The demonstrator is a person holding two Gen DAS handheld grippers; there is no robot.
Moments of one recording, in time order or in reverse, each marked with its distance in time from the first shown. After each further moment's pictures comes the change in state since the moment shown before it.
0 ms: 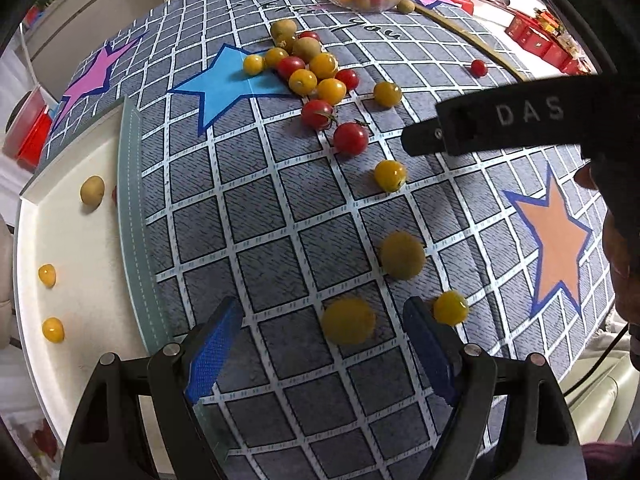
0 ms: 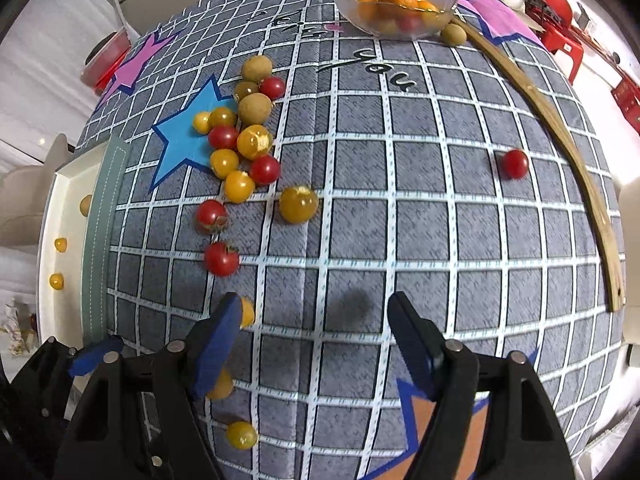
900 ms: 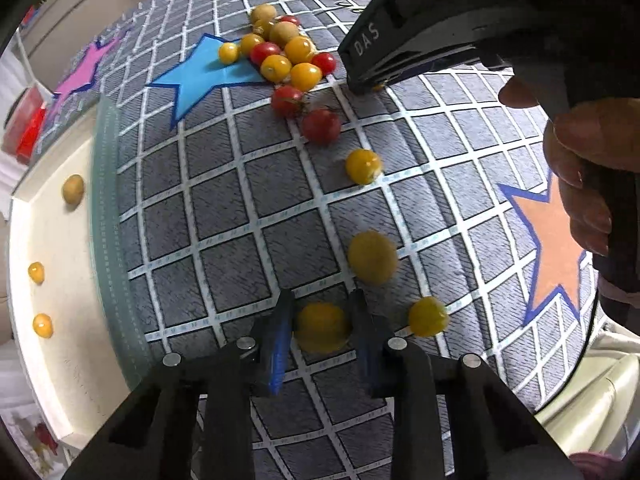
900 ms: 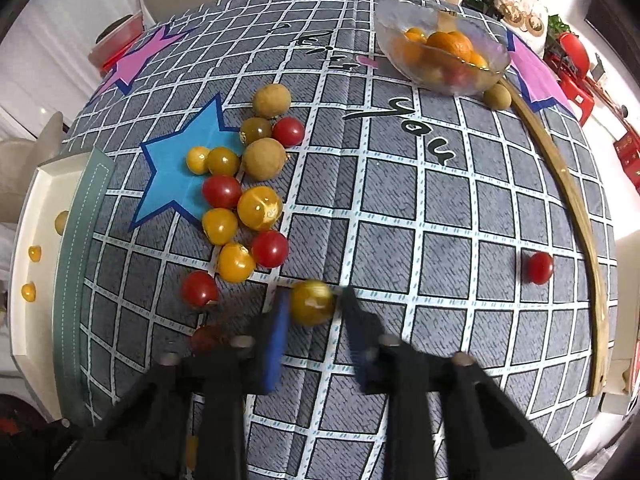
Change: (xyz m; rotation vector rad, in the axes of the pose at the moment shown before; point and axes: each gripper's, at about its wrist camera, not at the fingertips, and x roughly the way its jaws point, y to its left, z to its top) left arm 0.015 -0.035 0.010 -0.007 0.049 -0.014; right arm 0.031 0.025 0.054 -0.125 -0.050 -0.068
